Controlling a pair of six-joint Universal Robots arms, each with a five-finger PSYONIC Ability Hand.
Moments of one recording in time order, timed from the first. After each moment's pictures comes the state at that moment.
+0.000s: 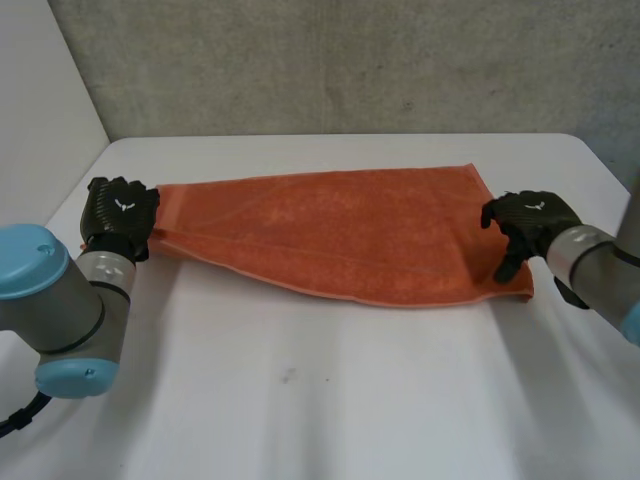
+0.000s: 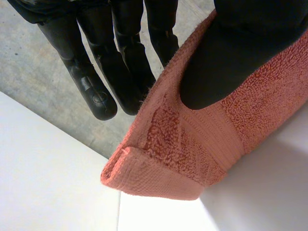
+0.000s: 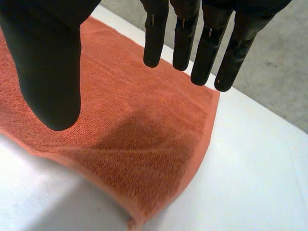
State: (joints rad) left arm 4.46 -2.04 -1.74 3.80 -1.64 3.78; right arm 1.73 -1.09 1.43 0.04 1.37 2.81; left_hand 1.12 1.20 1.19 1.20 0.99; right_hand 0.41 0.46 0.46 0.45 0.28
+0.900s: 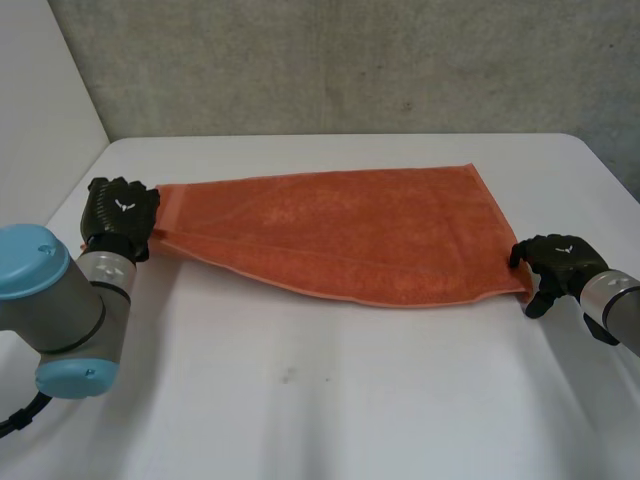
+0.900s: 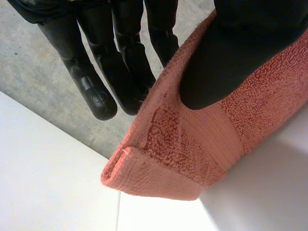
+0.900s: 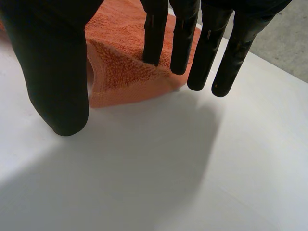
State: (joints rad) left arm 4.46 -2.04 -1.74 3.80 -1.64 3.78; right arm 1.53 -0.93 1.54 -0.15 1.19 2.72; left_hand 1.12 1.20 1.19 1.20 0.99; right_hand 0.44 0.51 0.53 0.53 0.34
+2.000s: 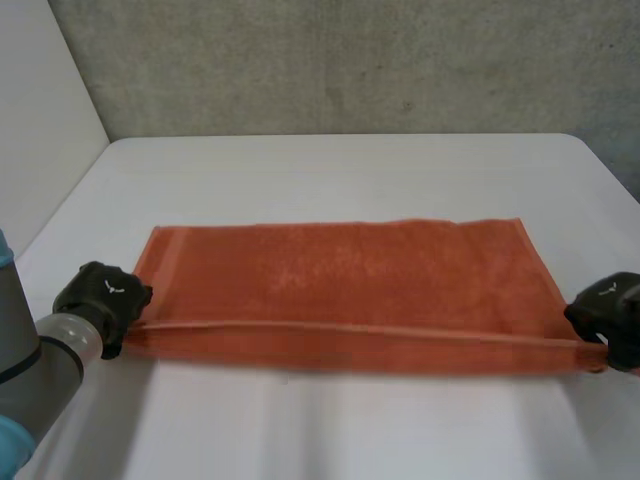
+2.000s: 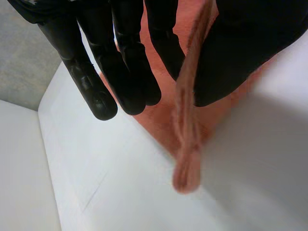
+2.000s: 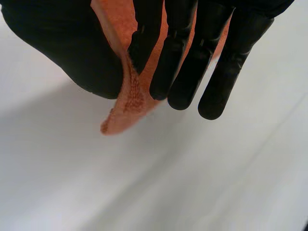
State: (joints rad) left arm 4.48 -1.75 -1.89 3.16 -1.63 3.94; right arm 1.53 -1.22 1.52 0.59 1.45 2.15; left_hand 1.12 1.20 1.19 1.20 0.99; right_hand 0.98 1.18 1.18 1.19 0.98
